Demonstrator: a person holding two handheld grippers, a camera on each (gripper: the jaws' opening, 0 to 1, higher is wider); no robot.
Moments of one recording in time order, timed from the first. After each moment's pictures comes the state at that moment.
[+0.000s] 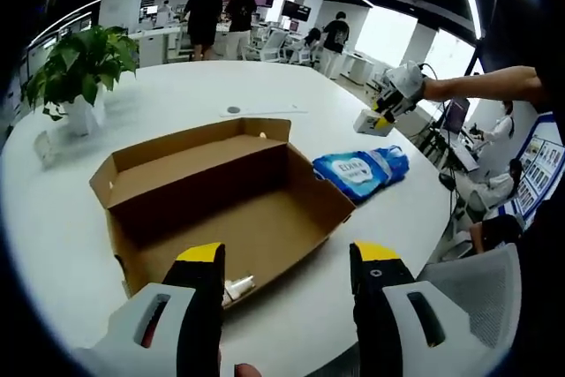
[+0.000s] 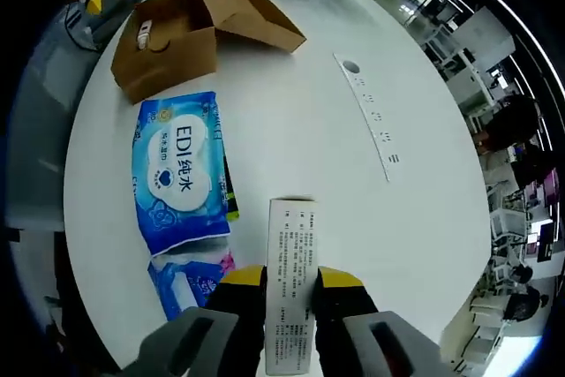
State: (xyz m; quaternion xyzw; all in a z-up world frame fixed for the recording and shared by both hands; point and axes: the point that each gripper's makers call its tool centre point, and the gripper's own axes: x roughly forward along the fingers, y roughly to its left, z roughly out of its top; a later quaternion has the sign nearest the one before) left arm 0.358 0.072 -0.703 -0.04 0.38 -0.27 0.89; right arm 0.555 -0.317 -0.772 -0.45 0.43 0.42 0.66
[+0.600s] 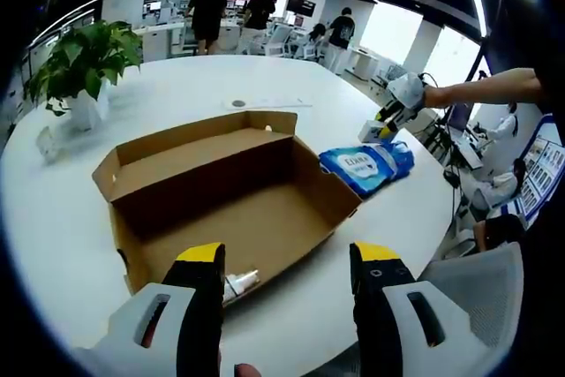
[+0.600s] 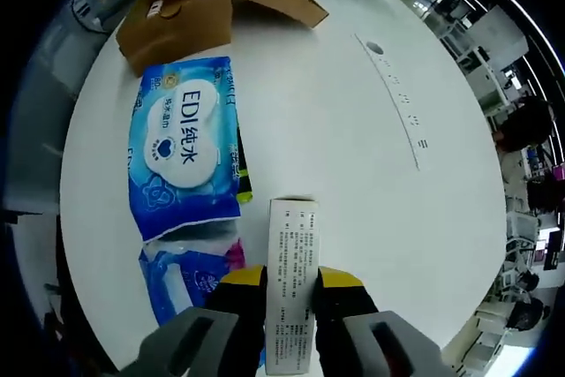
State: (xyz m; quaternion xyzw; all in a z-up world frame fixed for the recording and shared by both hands) left arm 0.359 0.078 -0.710 -0.04 0.39 -0.26 0.88; right arm 0.546 -0.325 -0.813 -0.47 0.45 0.44 0.63
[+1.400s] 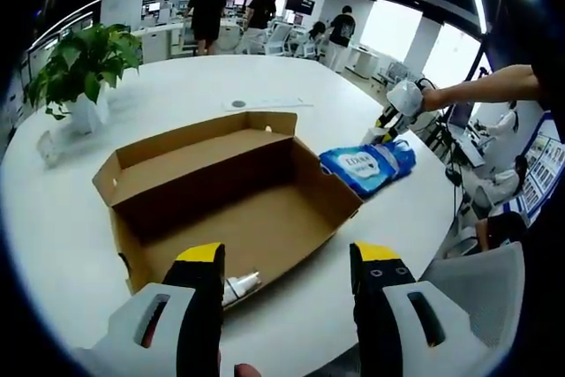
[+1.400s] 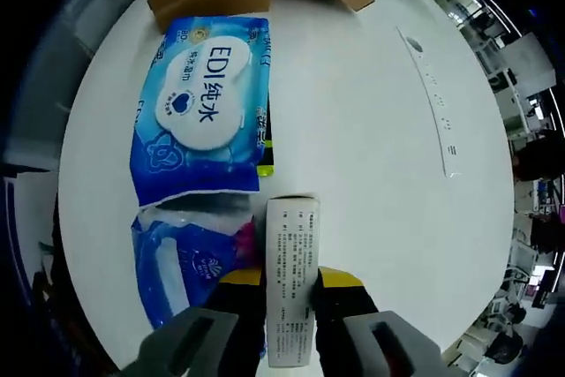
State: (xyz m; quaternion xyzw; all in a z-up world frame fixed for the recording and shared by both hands) left arm 0.361 0.075 -0.707 -0.03 0.39 -0.25 0.88; right arm 0.529 -0.336 -0.827 -0.51 0.45 0.47 0.56
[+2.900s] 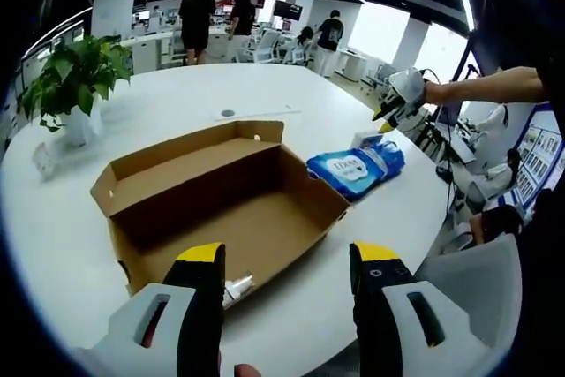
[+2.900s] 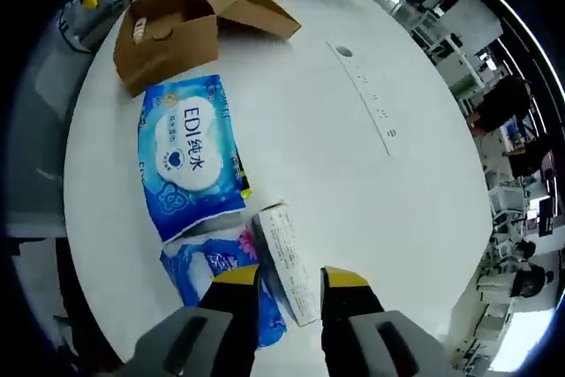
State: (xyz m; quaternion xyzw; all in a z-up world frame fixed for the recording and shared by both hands) left arm 0.350 0.073 -0.695 -0.02 0.37 -0.28 0.88; right arm 0.528 -0.334 -0.763 -0.41 0.45 0.37 0.70
